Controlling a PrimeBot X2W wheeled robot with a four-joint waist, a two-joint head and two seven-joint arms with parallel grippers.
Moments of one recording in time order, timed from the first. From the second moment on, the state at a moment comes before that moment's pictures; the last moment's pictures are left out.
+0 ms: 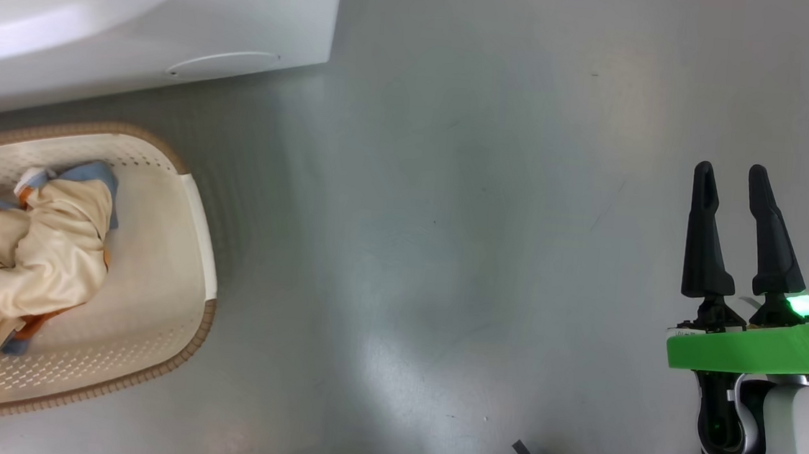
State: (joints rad) left arm -1.23 0.34 0.11 0.69 -0.45 -0.13 -0.26; right arm -0.31 -0.05 -0.02 0.08 0.41 0.13 -0.26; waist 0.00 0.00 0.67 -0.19
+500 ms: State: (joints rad) left arm -1.14 0.28 0.13 0.67 -0.44 -0.13 -0.26; right arm -0.32 -0.05 -0.02 0.08 0.41 0.13 -0.26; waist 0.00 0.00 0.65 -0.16
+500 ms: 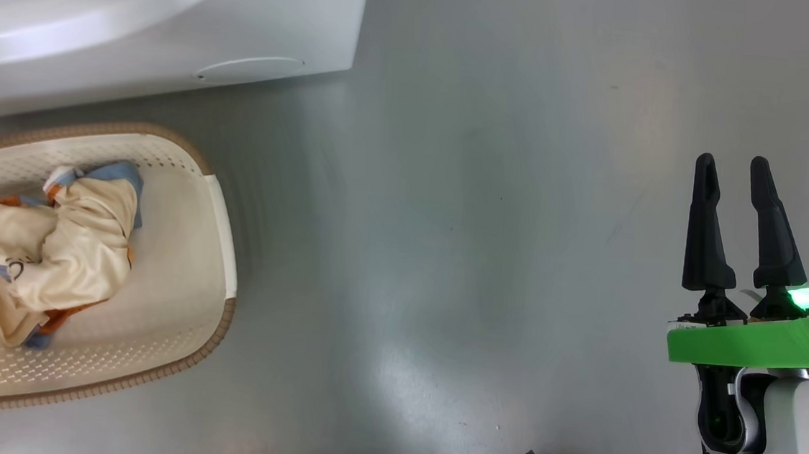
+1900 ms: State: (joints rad) left arm -0.32 0.13 0.07 0.33 -0.37 -0.13 -0.26; right arm -0.18 -0.11 -0.03 0.15 0.34 0.13 -0.26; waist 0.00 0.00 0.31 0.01
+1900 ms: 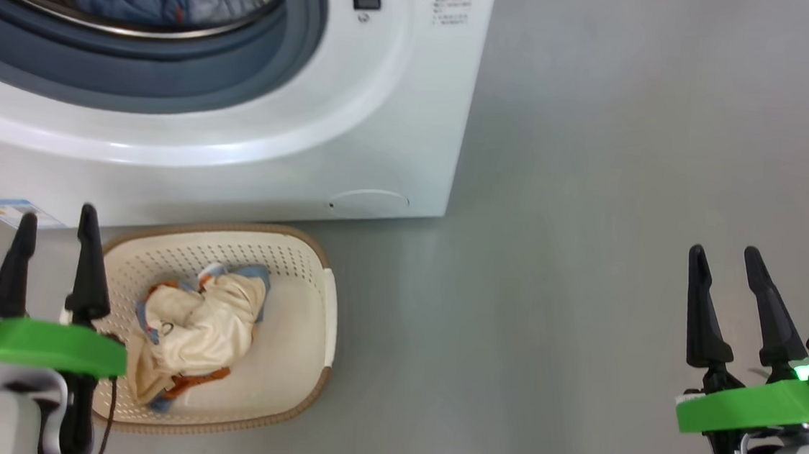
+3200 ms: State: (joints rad) left arm -0.12 0.11 0.09 0.18 -0.38 -0.13 -0.26; right arm -0.12 -0.12 -0.06 0.14 0.36 0.13 -0.26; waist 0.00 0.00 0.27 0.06
